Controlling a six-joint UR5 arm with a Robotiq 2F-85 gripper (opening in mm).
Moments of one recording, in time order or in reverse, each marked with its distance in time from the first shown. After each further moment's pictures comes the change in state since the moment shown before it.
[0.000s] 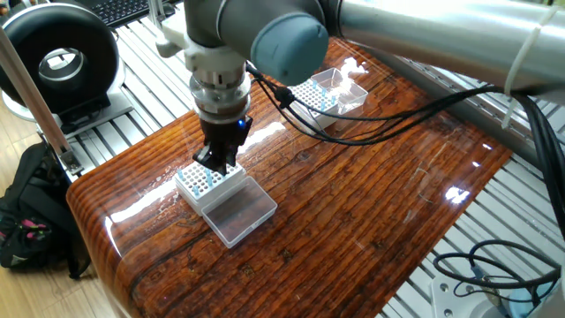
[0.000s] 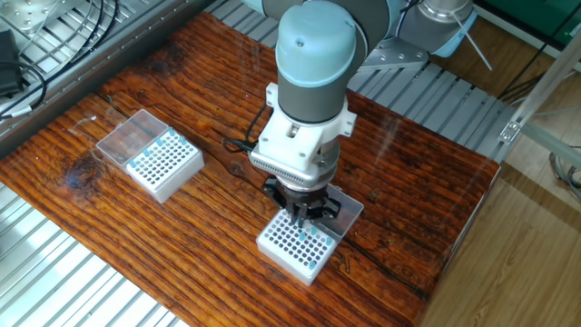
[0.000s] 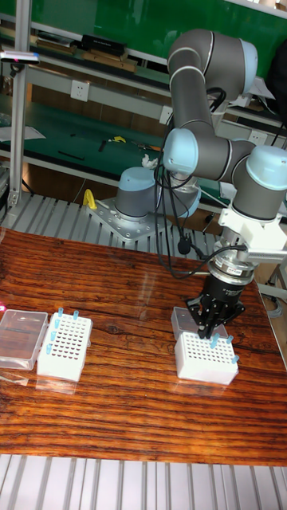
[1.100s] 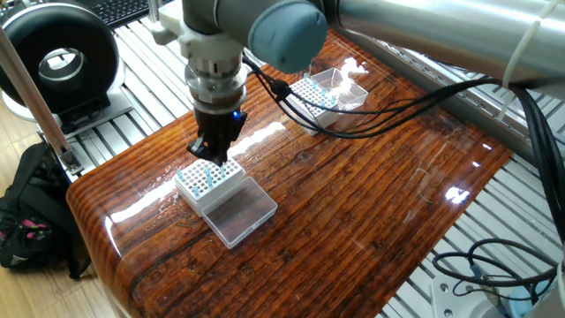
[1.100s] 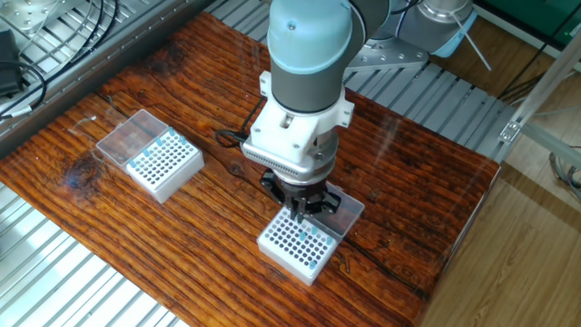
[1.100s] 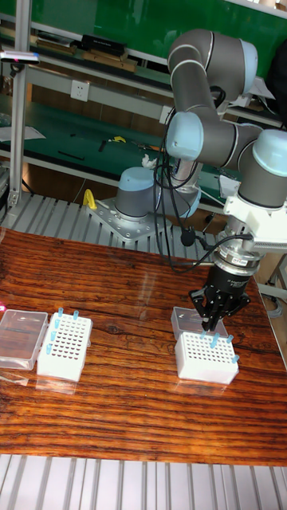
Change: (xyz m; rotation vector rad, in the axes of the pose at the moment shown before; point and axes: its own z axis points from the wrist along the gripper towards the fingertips) arm -0.006 -0.001 -0.032 -0.014 0.022 0.010
